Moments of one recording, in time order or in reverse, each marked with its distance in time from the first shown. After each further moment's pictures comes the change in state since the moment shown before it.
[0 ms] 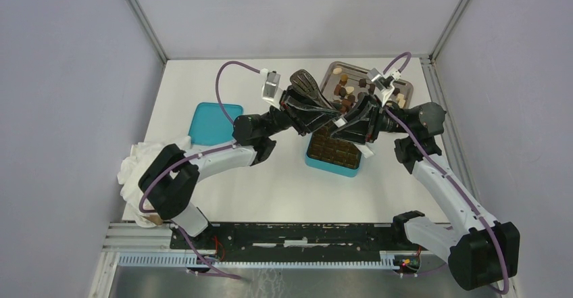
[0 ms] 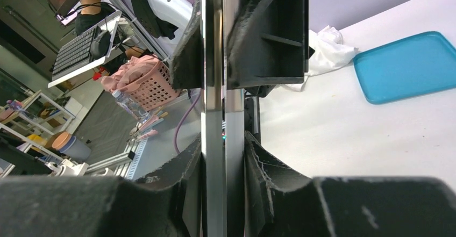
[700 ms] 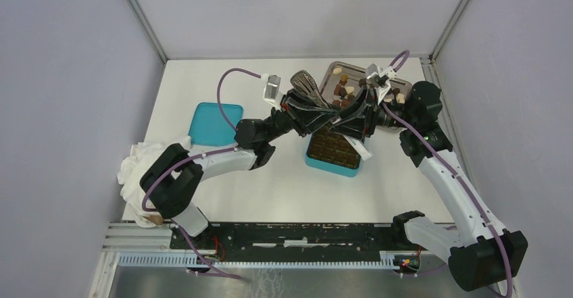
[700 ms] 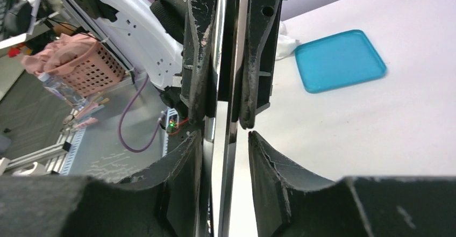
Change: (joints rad) left arm -0.005 0.012 -0.063 -0.001 -0.078 -0.048; right arm 0.000 -0.007 0.169 -0.600 0.058 -0.555
